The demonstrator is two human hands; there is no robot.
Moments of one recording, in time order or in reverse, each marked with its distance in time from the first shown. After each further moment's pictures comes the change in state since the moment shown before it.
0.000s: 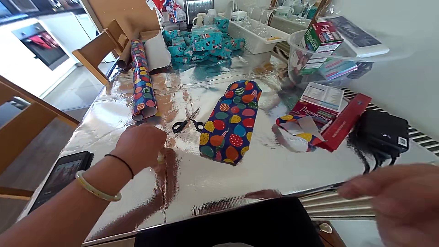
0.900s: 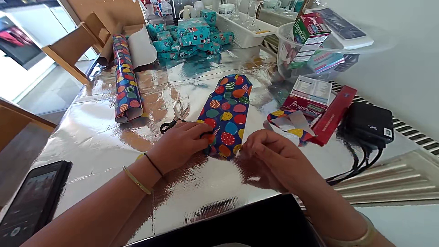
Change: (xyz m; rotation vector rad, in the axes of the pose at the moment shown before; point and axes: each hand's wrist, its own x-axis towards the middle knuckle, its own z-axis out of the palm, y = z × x) left_hand 0.068 0.051 0.049 -0.188 0.949 0.984; right_hand 0.003 0.101 0.052 0.433 -0.010 0.658
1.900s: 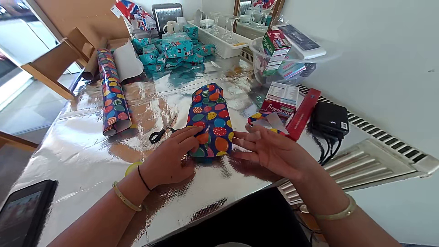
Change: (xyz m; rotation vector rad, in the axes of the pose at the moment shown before) left_hand 0.002 0.015 0.001 -0.217 0.014 -0.169; right_hand -0.004 -0.018 -0.031 0.642 0.023 0.260
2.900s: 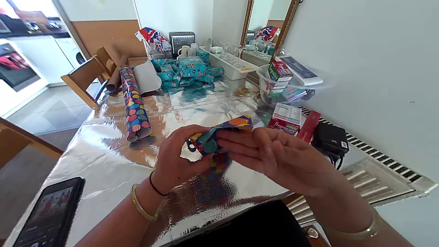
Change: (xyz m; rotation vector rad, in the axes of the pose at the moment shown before) left_hand 0.001 0.021 -0.040 -0.305 0.641 0.066; right_hand 0.000 -0.025 0.108 -0.190 -0.506 -0.157
